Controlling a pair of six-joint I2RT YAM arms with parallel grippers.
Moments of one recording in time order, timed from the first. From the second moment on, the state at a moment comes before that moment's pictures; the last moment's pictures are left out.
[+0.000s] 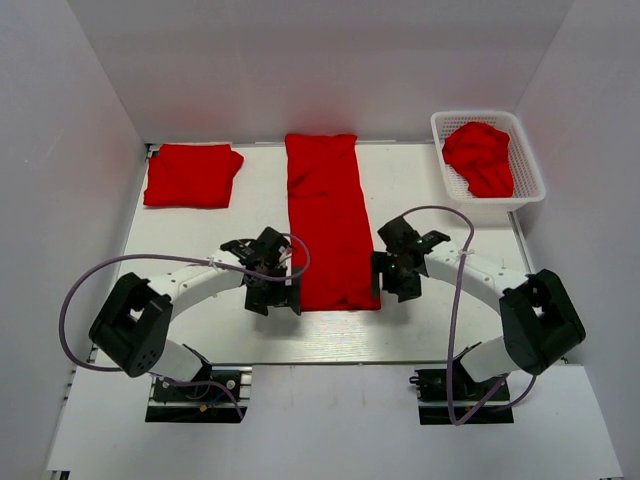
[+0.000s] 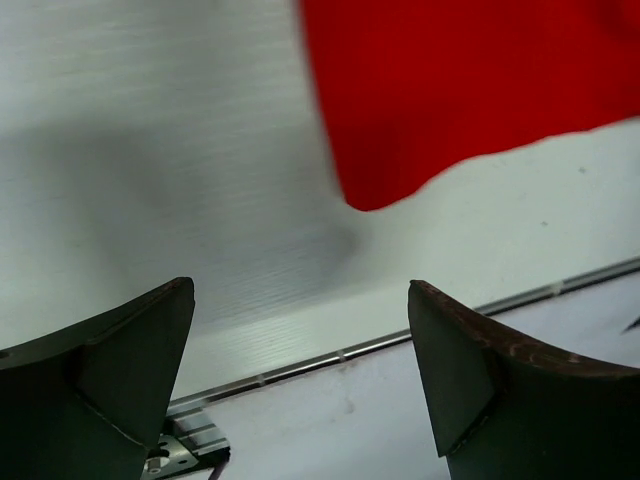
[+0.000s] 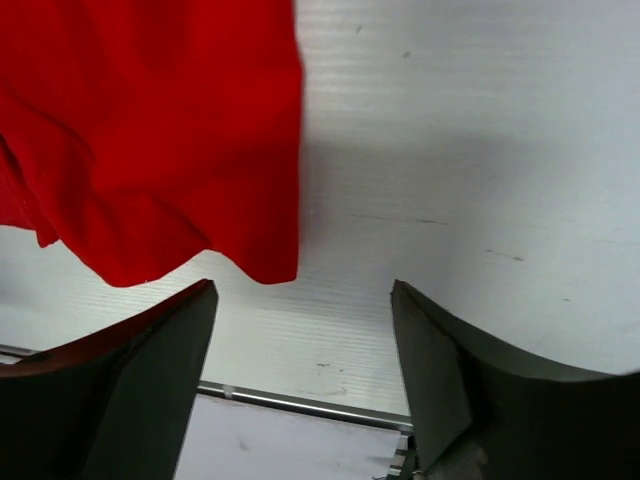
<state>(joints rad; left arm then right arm) -0.63 1.45 0.84 -0.70 0.16 -0.57 0.60 1.44 0.88 -0.72 -0.04 0.57</state>
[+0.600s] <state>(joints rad) -0.71 1.57 0.87 -0.56 0.18 -0.55 0.62 1.55 0.85 -0.63 -0.12 0.57</state>
